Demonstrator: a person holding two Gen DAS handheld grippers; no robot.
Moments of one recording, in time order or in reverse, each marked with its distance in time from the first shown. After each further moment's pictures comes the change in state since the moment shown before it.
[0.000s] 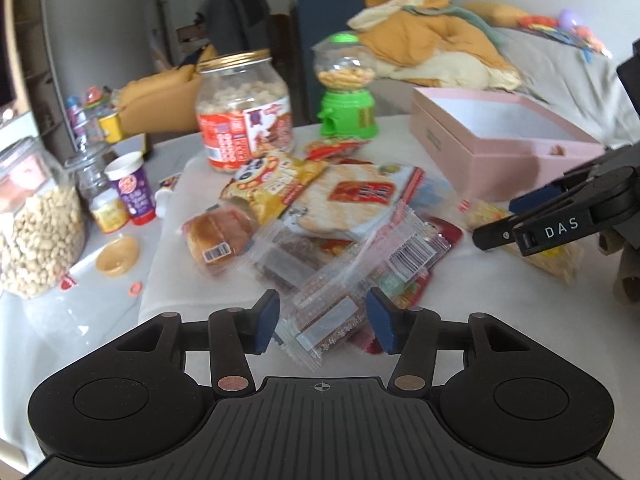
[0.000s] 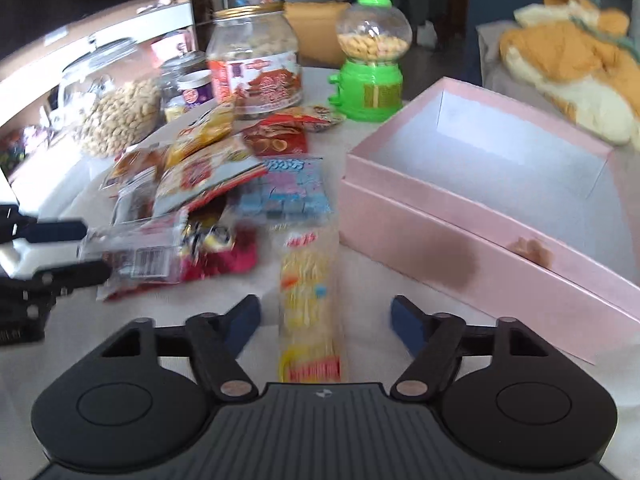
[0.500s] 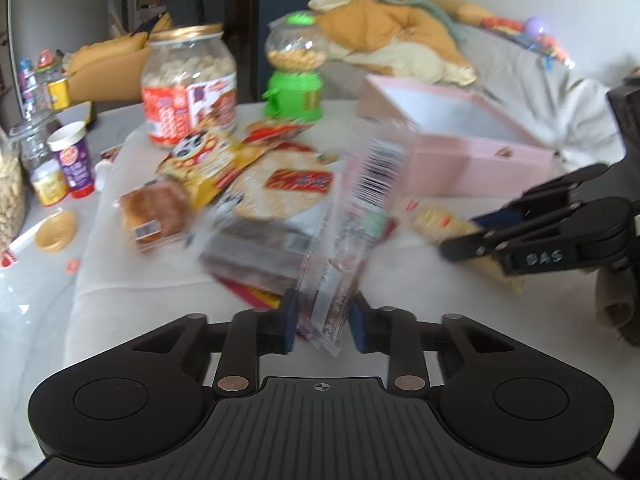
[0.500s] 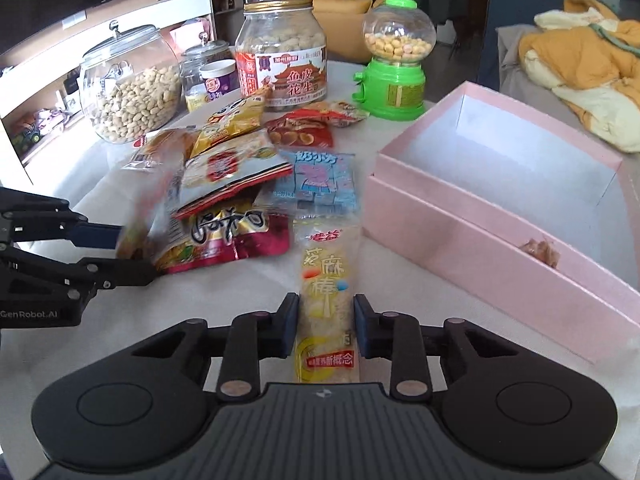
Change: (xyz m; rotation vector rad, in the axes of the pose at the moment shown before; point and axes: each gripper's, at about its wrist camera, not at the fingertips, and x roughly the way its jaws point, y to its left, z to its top) left arm -0.005 -0.010 0.005 -0.038 0.060 -0.221; right arm -0.022 0.010 -0.009 -0.064 0.050 0.053
